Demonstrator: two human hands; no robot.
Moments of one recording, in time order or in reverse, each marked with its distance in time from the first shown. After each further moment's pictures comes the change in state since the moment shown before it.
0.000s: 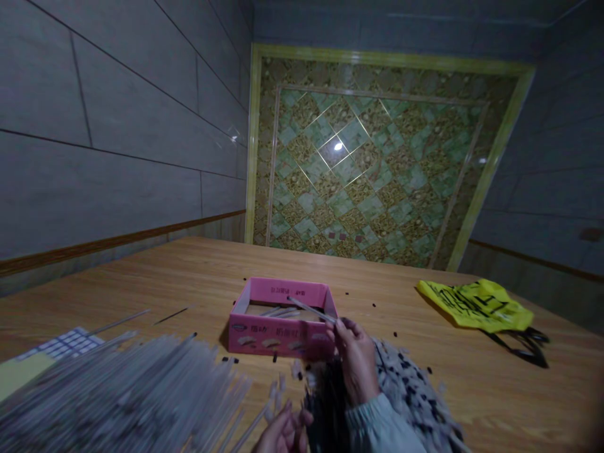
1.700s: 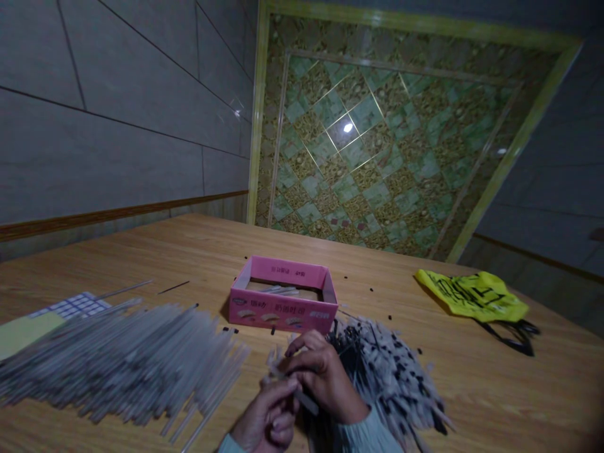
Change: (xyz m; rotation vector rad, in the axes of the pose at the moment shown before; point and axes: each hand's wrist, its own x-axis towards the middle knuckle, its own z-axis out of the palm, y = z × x) left_hand -0.018 0.011 0.005 -0.134 0.058 -0.090; right_hand -0.057 0.000 -0.004 -0.958 -0.857 -0.431
